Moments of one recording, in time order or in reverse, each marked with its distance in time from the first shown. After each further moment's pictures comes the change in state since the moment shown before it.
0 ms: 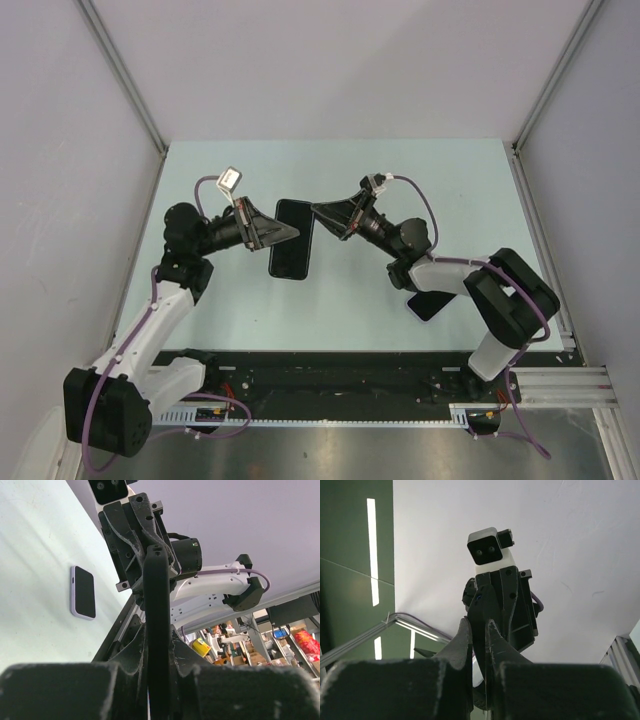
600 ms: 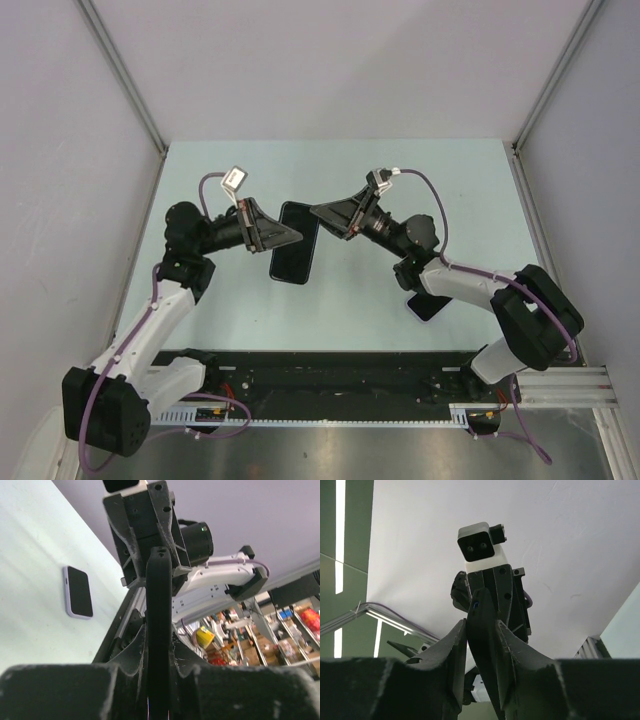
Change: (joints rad) left arm -0.013 0.000 0.023 0.032 0.037 0.035; right arm 0.006 -0.156 0.000 -0.197 0.004 -0.201
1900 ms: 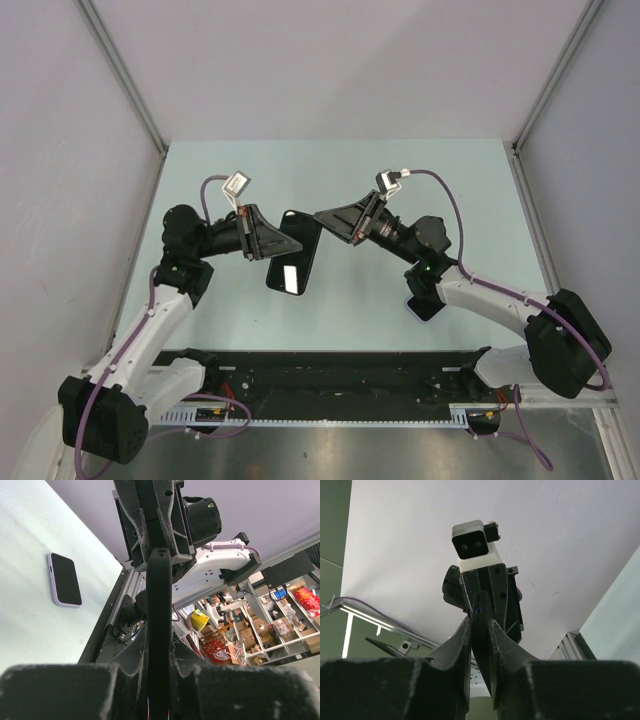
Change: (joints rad) left arm -0.020 -0.038 0.000 -0.042 0.072 0.018; right arm 0.036 -0.185 -0.021 -0.243 0.021 -0.135
